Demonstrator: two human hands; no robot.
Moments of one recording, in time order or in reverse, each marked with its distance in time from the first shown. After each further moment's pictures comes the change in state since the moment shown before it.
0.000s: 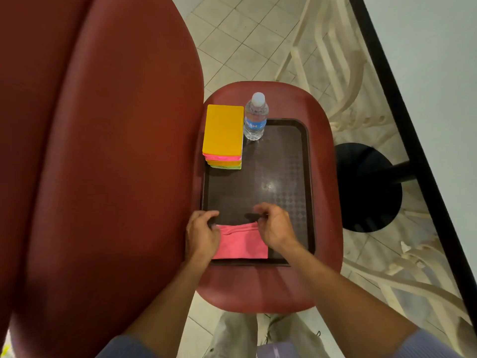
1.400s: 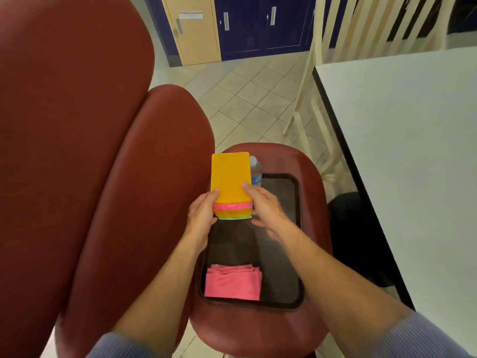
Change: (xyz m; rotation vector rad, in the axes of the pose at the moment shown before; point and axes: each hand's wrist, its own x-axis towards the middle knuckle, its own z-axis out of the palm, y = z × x) left_hand 0.028 0.164 -0.083 -0.814 -0.036 -0.281; right_hand 0.026 -0.110 -0.099 0.711 -0.223 0.077
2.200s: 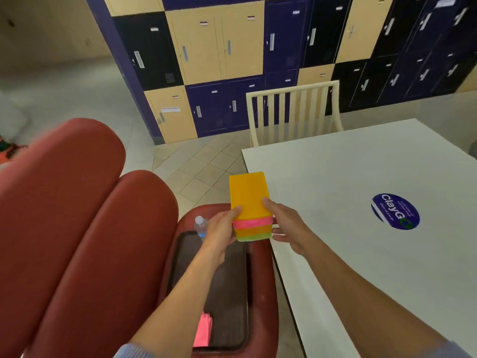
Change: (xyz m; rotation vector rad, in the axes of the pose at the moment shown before) left_hand -0.163 0.096 0.186 0.017 -0.218 0.119; right_hand -0.169 -0.125 -0.204 -0.055 0.104 -0.179
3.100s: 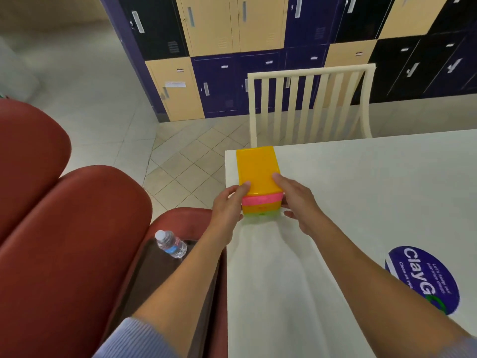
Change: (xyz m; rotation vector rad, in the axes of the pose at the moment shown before) left_hand 0.171 0.022 0.141 0.010 0.130 0.016; right_hand 0.187 -0.062 -0.119 -0.045 0.021 -0.069
